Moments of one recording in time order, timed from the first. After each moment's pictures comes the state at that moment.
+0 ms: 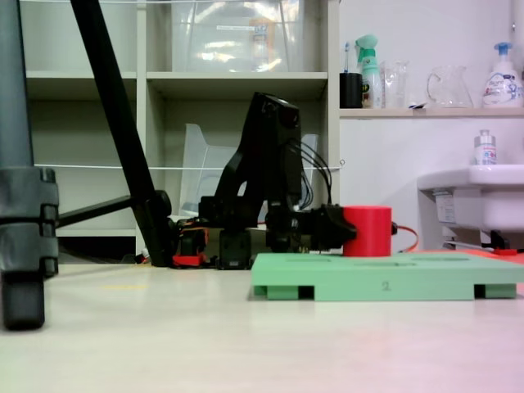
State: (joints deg) arm -51.0 64.6 151.3 -80.9 94.3
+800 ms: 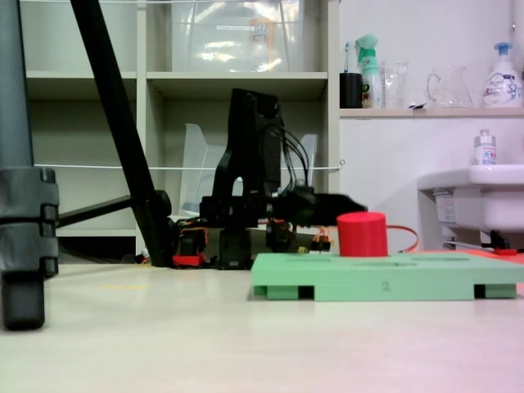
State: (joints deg) arm -45.9 83.9 167.2 -84.0 83.8
